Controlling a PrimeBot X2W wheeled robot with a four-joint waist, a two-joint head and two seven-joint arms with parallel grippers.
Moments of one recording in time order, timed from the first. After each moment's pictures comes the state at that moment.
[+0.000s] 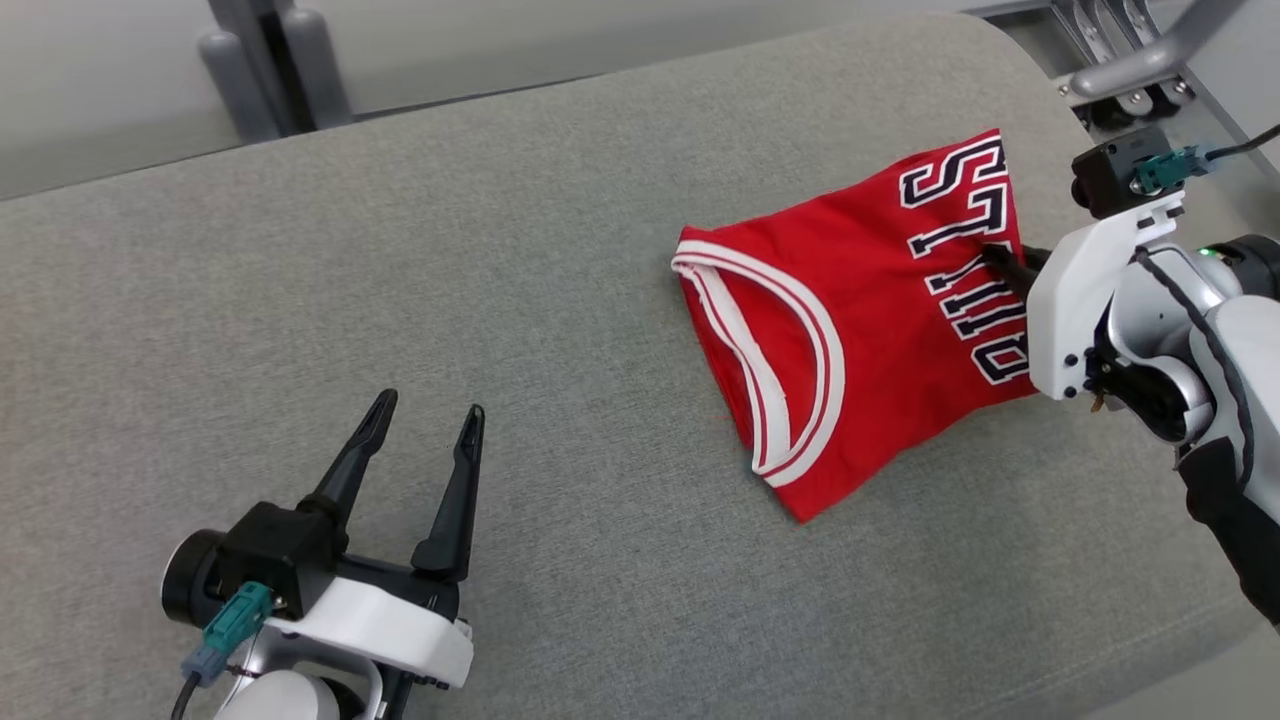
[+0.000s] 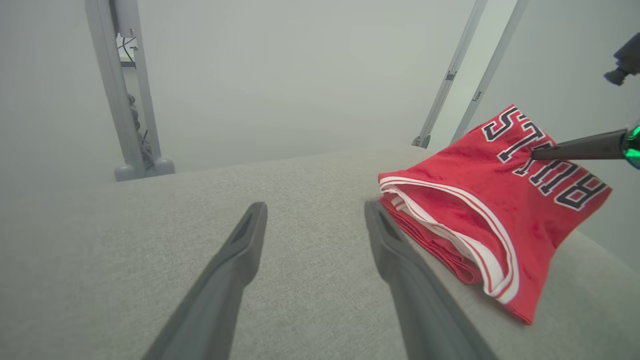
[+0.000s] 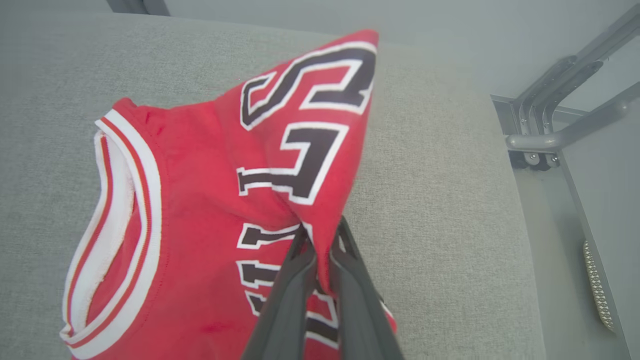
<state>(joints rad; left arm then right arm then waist) -0.19 0.46 -0.61 -0.12 -0.61 0.34 -0.19 -0.83 -0.38 0.52 0.60 0.57 0.13 0.46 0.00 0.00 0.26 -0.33</state>
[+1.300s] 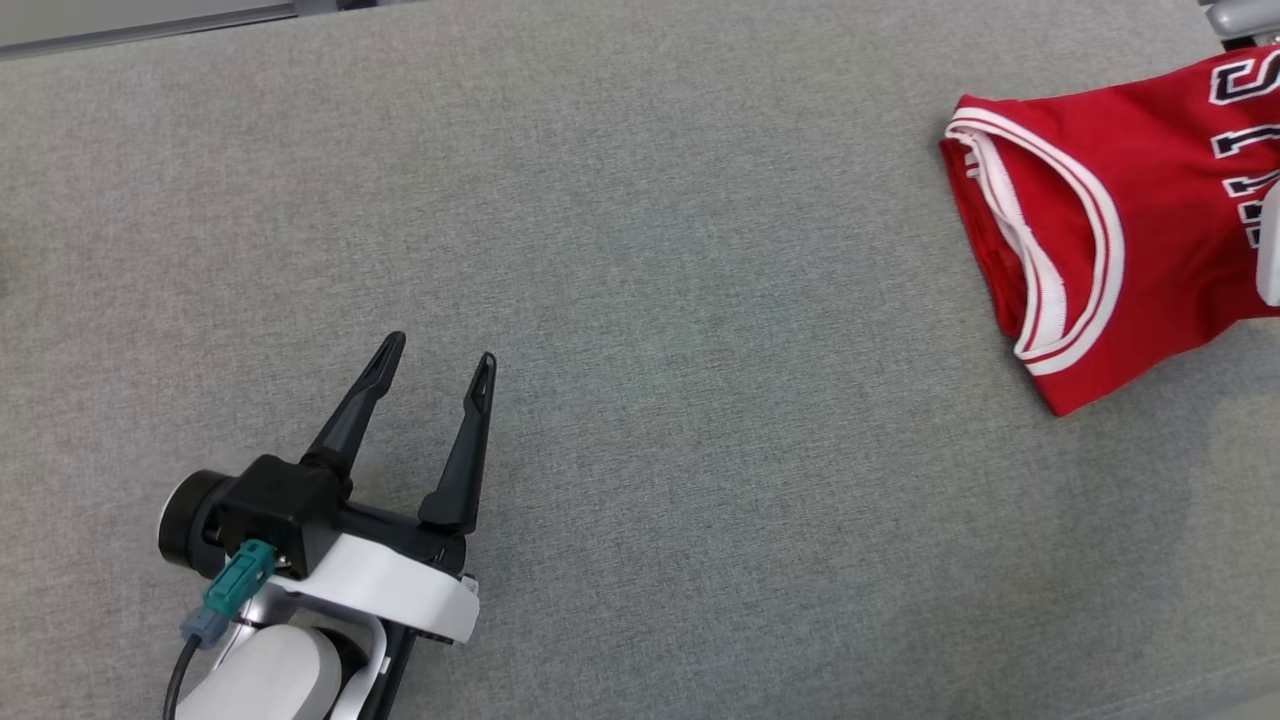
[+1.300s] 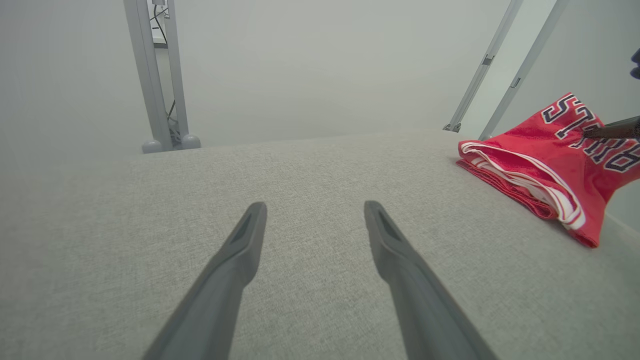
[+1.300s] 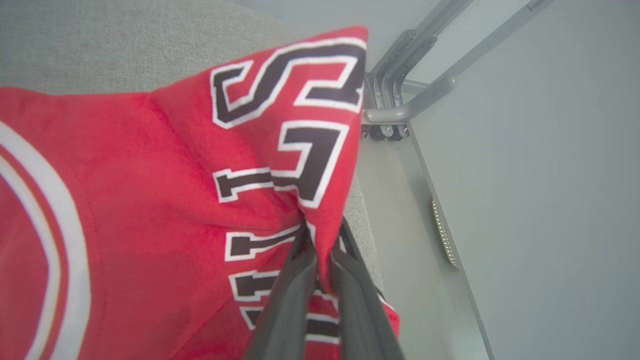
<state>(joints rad) -0.28 0.46 -0.63 -0.13 -0.59 0.33 -0.18 -1.03 -0.37 0.02 1.06 -0.07 0.13 0.29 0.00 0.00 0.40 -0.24</state>
